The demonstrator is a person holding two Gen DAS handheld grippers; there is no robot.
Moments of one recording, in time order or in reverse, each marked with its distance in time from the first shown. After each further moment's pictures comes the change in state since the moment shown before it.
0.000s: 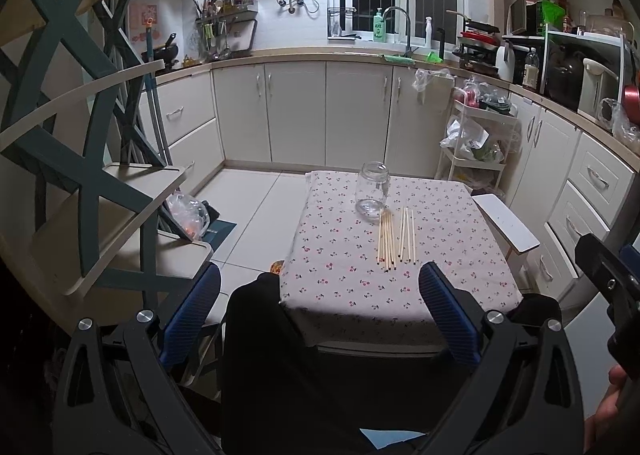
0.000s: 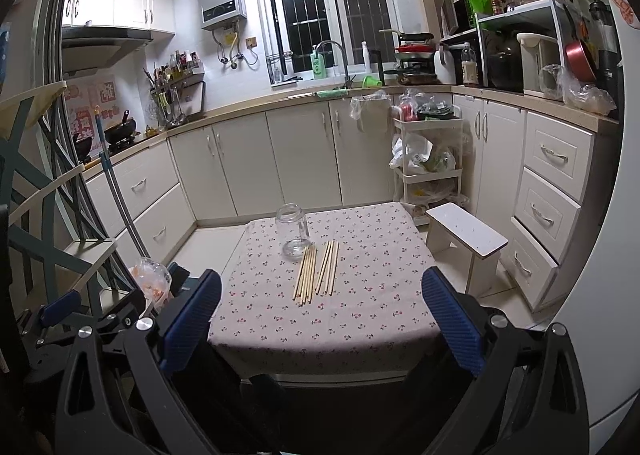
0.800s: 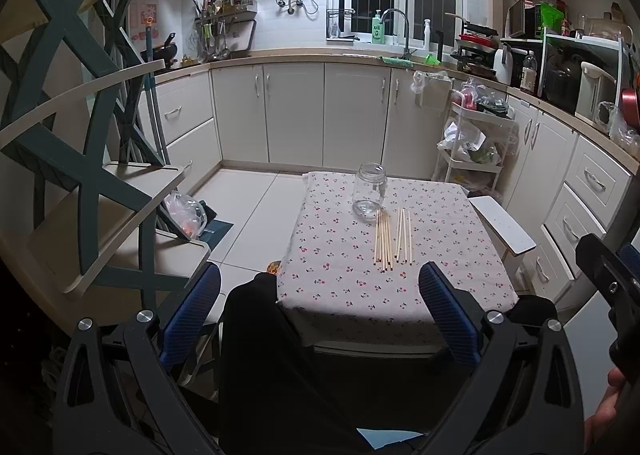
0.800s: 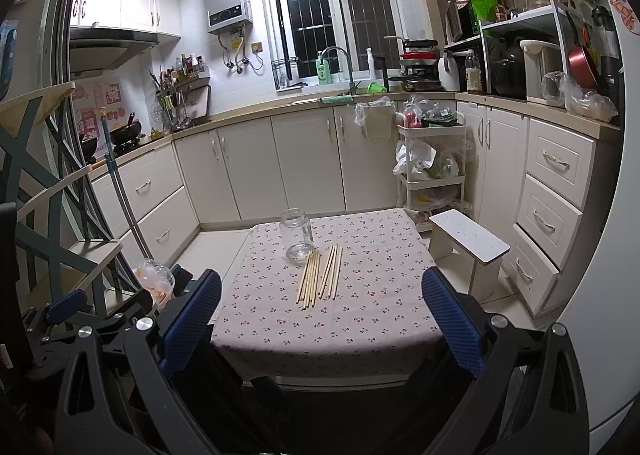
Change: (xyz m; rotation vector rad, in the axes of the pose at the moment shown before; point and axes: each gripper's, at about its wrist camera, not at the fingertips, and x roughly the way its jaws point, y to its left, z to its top) left arm -0.004 -0.002 -0.004 -0.002 -0.001 -0.011; right arm -0.005 0.008 0.000 -0.010 -0.013 0.009
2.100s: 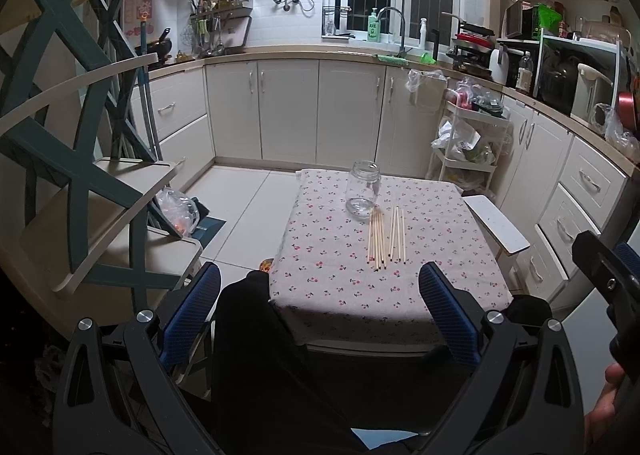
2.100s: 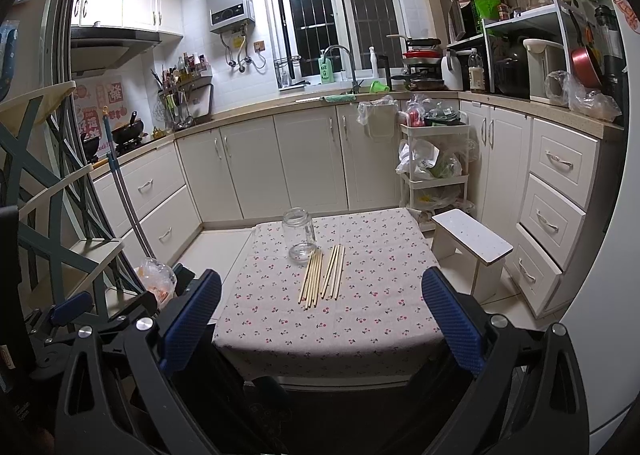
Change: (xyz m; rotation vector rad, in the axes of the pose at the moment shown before) left arm 0.004 -0.002 -0.005 -0.005 0.004 -0.027; right arm 0.001 0.002 -0.003 0.002 -0.002 0.003
